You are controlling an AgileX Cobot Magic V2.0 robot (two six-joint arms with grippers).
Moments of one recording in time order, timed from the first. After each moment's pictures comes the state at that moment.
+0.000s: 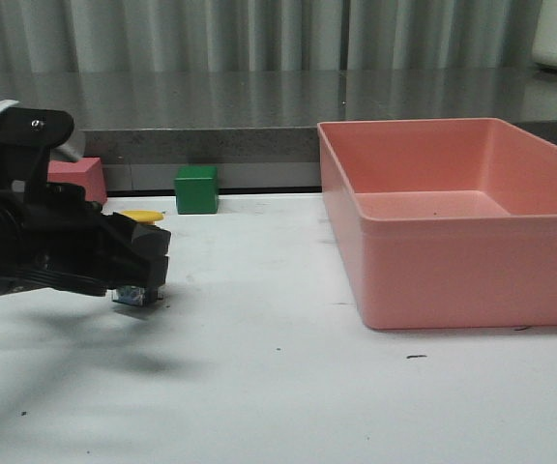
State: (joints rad) left arm -0.44 1.94 -0.56 0.11 -0.99 -0.09; right arm 0.25 0.05 -0.34 -0.15 0.44 0.20
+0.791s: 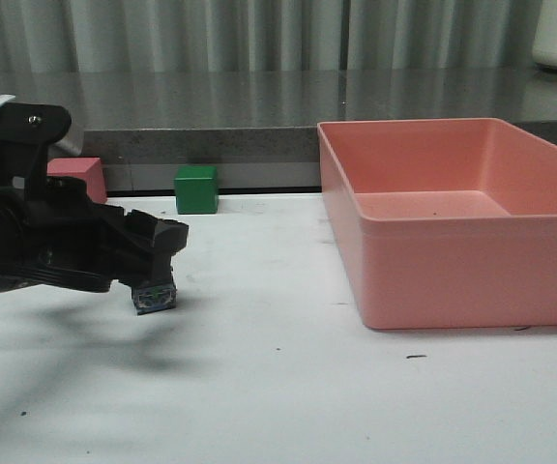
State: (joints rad) left arm -0.44 1.96 -0.56 0.11 -1.06 -0.09; right arm 0.25 0.05 -0.34 -0.15 0.44 0.20
